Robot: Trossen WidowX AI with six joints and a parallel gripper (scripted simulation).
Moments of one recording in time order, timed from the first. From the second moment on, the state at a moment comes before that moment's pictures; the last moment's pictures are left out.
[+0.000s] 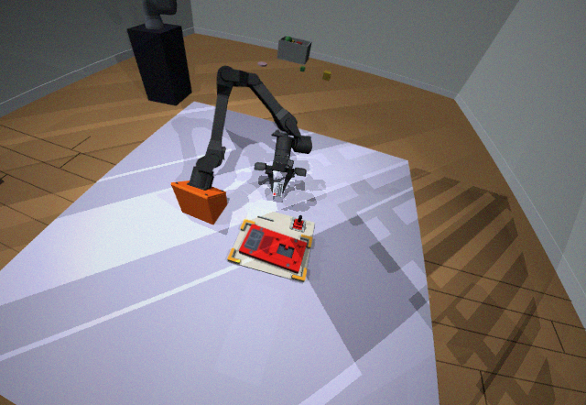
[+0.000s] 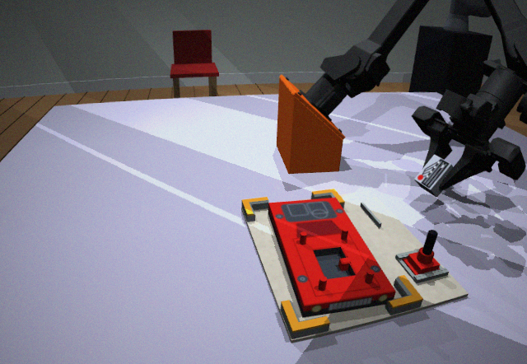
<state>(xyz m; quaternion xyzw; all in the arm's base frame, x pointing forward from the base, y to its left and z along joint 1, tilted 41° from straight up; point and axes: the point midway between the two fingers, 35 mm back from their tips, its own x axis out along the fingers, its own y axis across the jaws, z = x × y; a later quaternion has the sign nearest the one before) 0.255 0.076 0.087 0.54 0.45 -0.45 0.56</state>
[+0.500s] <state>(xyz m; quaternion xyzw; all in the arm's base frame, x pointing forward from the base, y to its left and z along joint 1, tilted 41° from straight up) 0.259 0.096 0.064 0.54 0.45 -0.45 0.56</state>
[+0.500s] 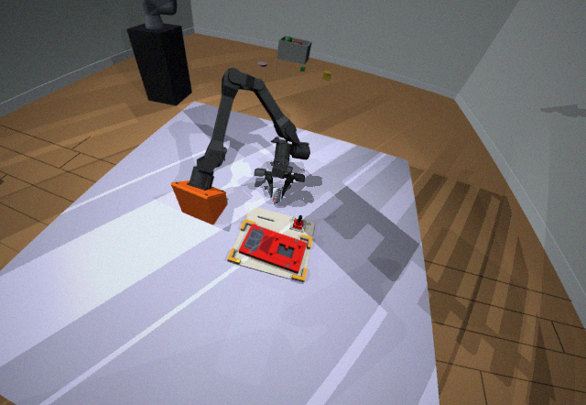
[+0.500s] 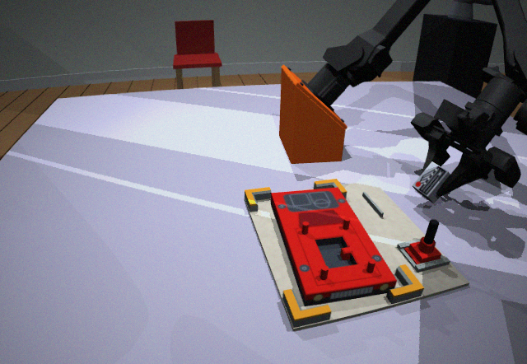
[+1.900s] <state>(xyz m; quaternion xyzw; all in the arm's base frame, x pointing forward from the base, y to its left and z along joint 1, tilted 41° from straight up) 0.254 0.105 0.065 0.53 0.45 -0.46 0.56</state>
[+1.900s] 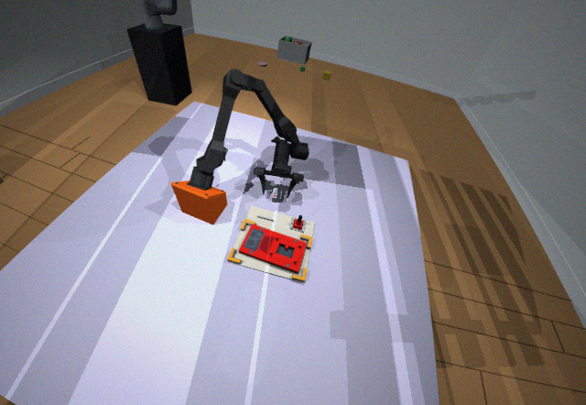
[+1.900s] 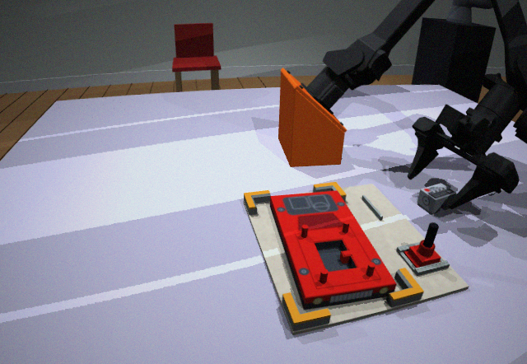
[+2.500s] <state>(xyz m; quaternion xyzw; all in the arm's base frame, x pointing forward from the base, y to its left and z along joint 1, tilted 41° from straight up) 0.251 0.109 0.092 0.53 0.45 -0.45 0.56</state>
